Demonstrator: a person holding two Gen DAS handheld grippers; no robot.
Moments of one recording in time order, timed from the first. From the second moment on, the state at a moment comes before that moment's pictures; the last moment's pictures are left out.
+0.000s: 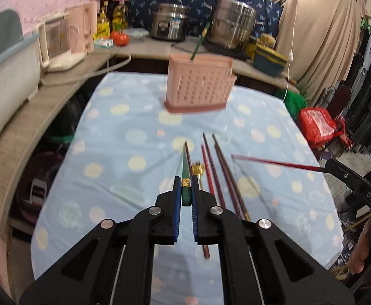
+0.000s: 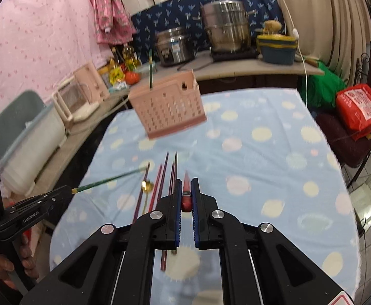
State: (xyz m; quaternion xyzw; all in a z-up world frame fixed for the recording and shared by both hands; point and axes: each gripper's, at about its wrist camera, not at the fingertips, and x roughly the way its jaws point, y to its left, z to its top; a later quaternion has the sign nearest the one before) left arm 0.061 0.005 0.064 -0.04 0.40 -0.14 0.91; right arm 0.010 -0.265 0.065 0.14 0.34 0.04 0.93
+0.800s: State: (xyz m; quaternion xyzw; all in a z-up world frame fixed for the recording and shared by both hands) left arm 0.215 -0.020 0.239 -0.04 0.21 -0.15 0.97; right arm 0.195 -0.299 0.217 0.12 0.20 0.04 0.97
